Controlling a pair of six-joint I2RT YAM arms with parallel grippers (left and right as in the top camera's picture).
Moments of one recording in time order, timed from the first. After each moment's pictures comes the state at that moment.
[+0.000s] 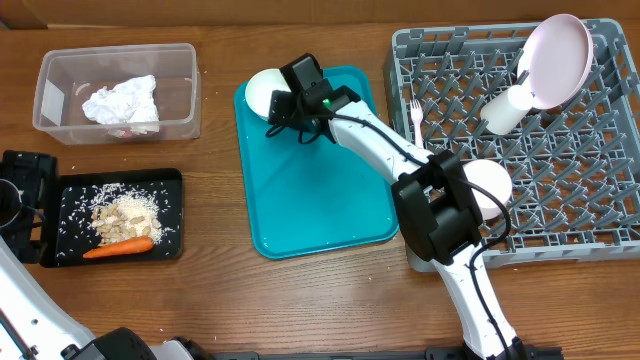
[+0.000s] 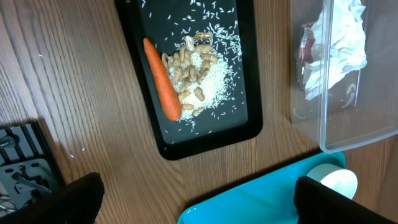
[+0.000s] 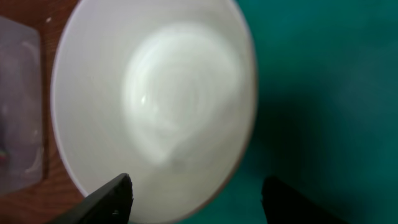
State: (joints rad) left arm 0.71 1.52 1.77 -1.57 0.10 -0.78; right arm 0.59 2.44 2.02 -0.54 -0.07 0.72
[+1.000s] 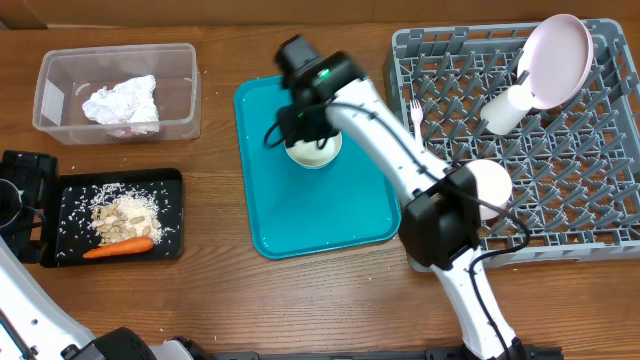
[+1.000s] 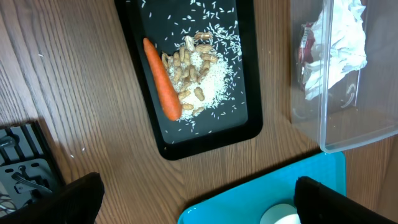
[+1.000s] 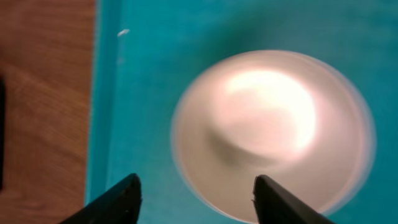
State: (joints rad) left arm 0.71 1.52 1.77 -1.57 0.10 -0.78; right arm 0.63 2.42 2.36 -1.25 -0.13 0.28
